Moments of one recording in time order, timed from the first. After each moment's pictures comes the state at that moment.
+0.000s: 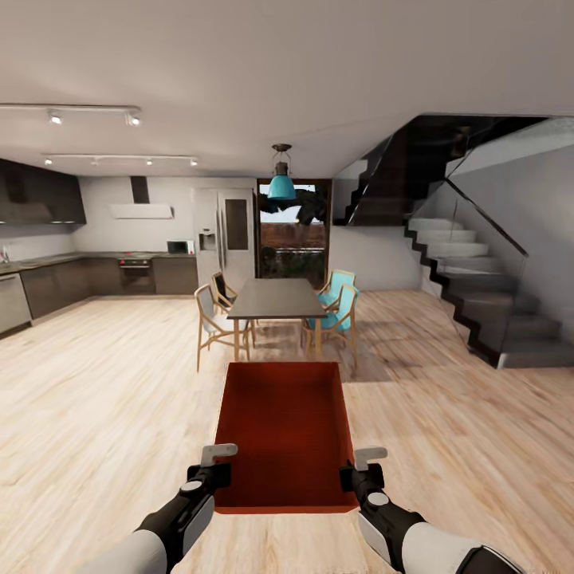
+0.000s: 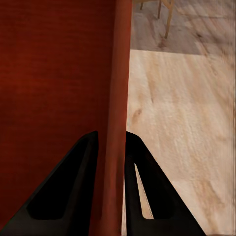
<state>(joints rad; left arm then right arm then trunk) -0.61 -0.09 -0.14 -0.30 0.17 -0.02 0.19 -0.69 0.10 0.64 -0.06 -0.49 -0.27 -0.21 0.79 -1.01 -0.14</state>
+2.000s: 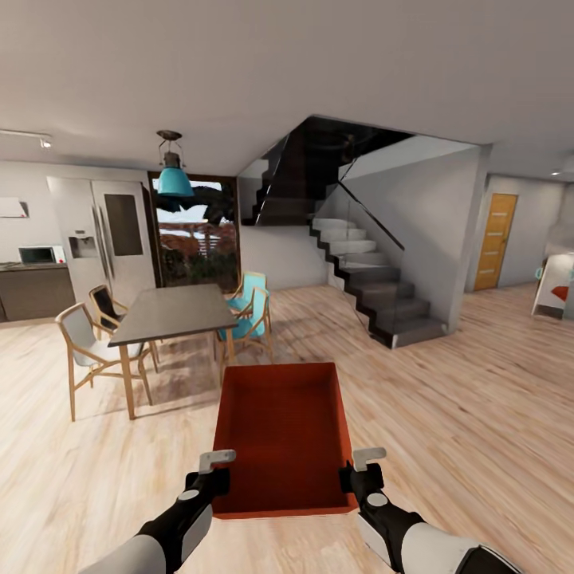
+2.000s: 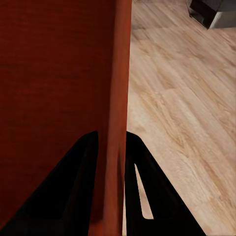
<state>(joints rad) -0.61 -0.09 -0.12 -0.24 0.17 -0.08 0.16 -0.69 0.10 0.68 -0.05 -0.50 -0.27 -0.21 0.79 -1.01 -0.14</state>
